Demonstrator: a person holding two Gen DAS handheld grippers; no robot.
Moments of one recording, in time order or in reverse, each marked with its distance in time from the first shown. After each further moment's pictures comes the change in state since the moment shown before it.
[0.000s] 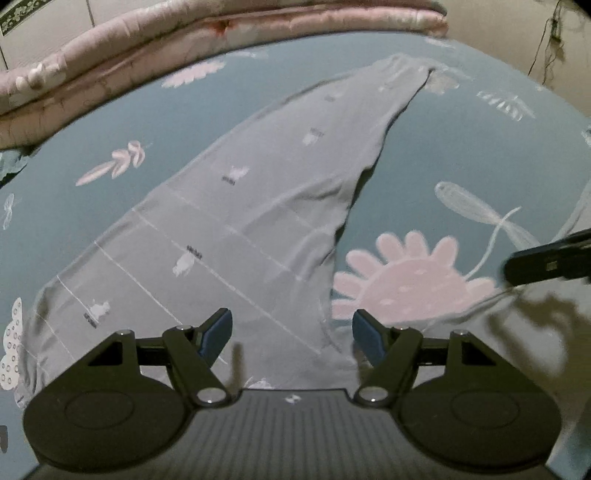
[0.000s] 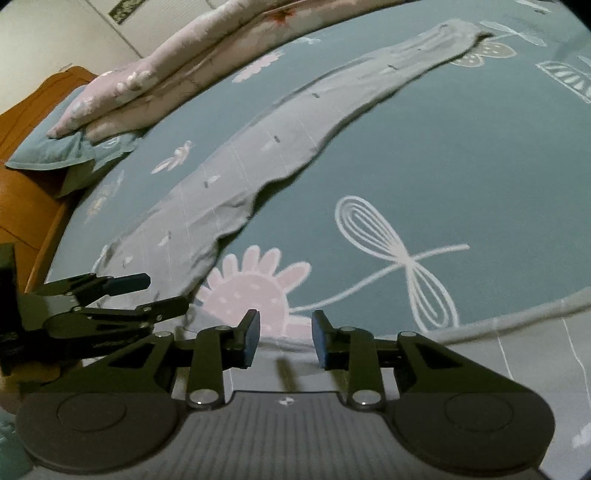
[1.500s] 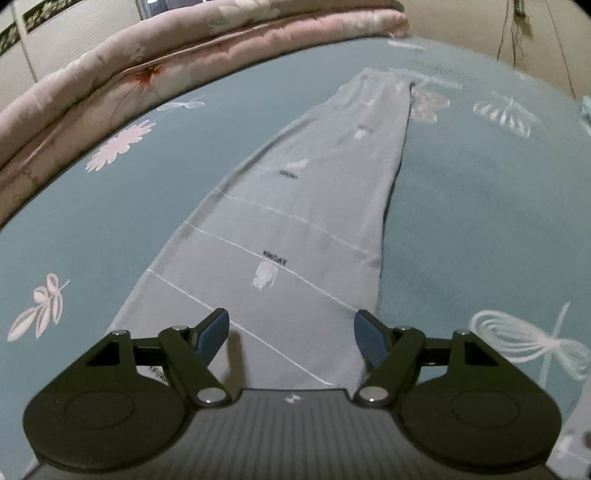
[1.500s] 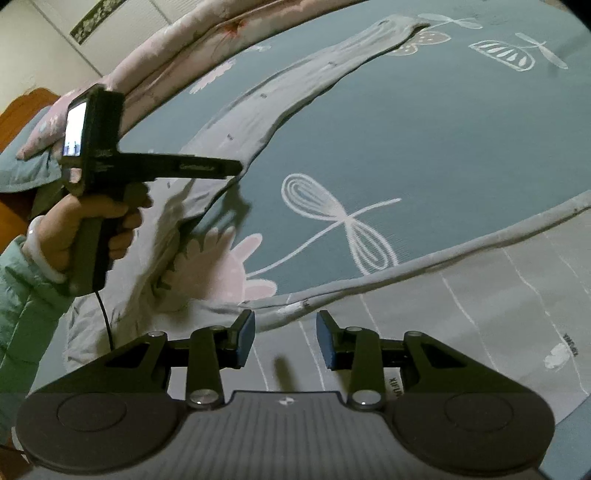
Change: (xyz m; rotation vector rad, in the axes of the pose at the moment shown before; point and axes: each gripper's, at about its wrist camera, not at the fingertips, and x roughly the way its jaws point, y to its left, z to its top) left arm 0.091 -0.024 0.114 0.152 -0.067 -0.068; right arm -0.036 -0.012 -0.035 0.105 -0.040 -0.131
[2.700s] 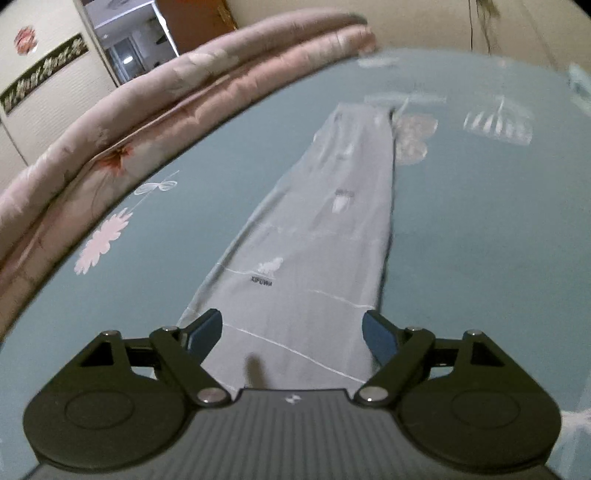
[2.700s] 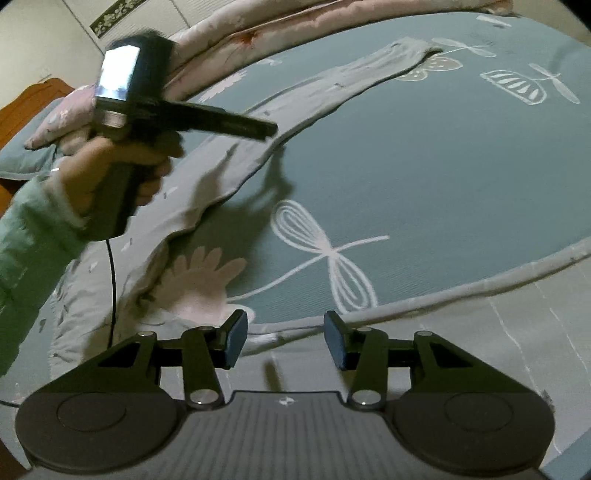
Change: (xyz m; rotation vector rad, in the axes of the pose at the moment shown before) left arm 0.066 -0.053 0.062 0.246 -0.078 0.129; right arm 0.001 -0.014 0.015 -0.087 -0.040 -0.005
